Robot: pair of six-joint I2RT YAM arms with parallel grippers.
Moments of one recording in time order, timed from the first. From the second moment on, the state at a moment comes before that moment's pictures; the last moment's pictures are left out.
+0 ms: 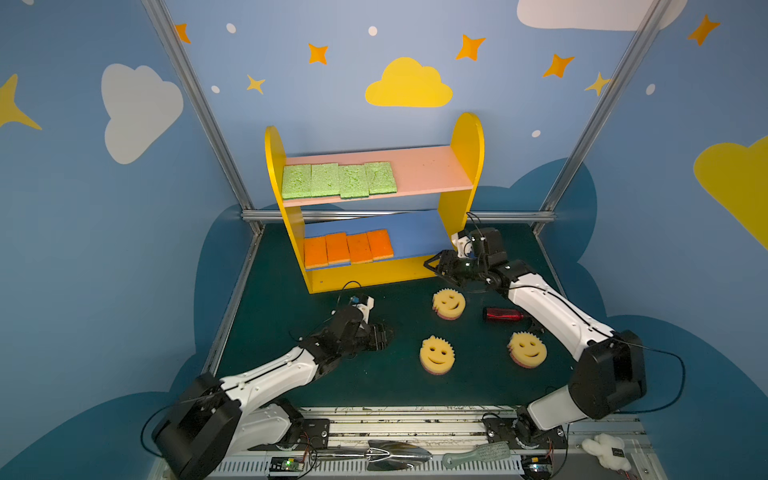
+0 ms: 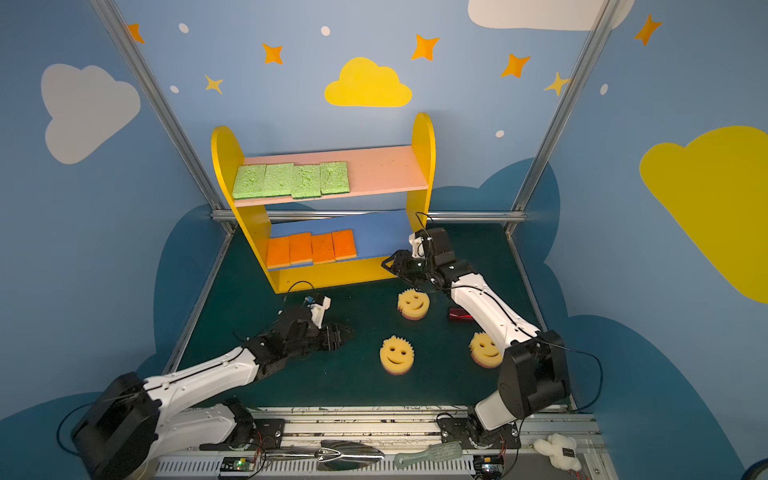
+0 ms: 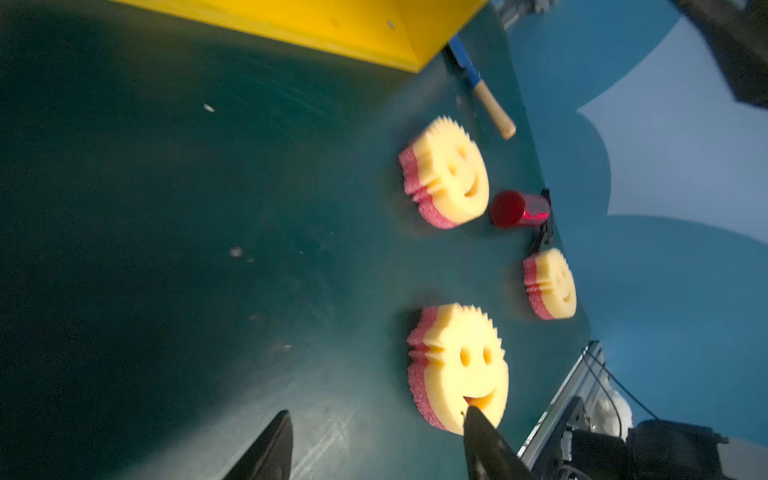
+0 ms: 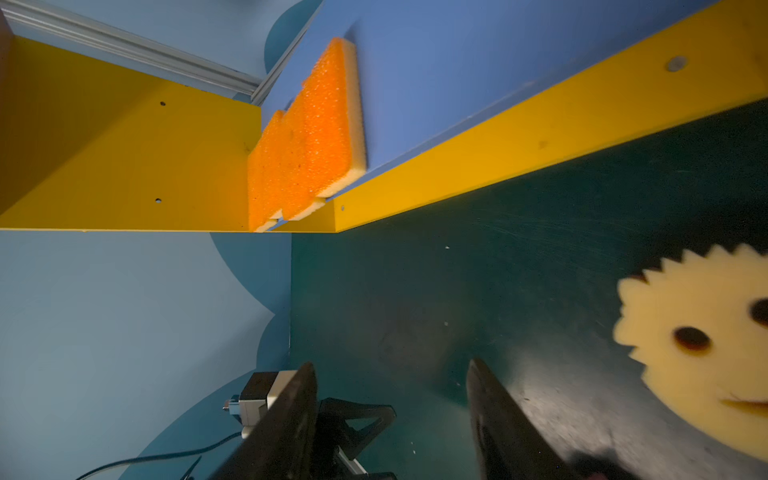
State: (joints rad) left arm -0.74 1.27 0.54 0.07 0.21 -0.73; right arm 0.40 1.46 1.17 -0.40 -0.48 0.77
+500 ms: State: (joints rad) left arm -0.89 1.62 0.71 0.13 0.24 -0.74; right arm 0.11 1.21 0.78 -0.35 -0.67 0.72
